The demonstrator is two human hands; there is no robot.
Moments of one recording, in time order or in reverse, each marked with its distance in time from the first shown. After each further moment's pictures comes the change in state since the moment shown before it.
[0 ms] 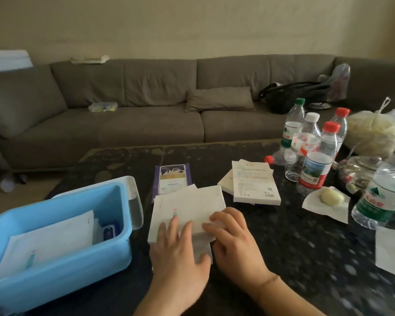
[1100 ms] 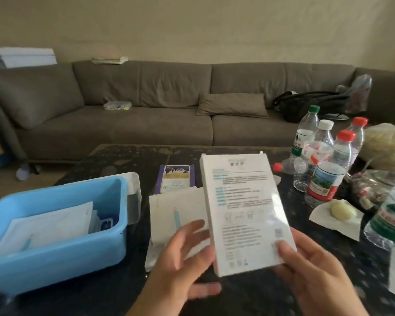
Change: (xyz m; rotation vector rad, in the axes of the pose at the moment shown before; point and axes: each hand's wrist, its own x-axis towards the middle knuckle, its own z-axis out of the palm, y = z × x) left_hand -0.035 0.000 -0.006 -1.353 -0.316 0.166; right_hand -0.024 -0.007 -0.122 1.382 0.132 1.077
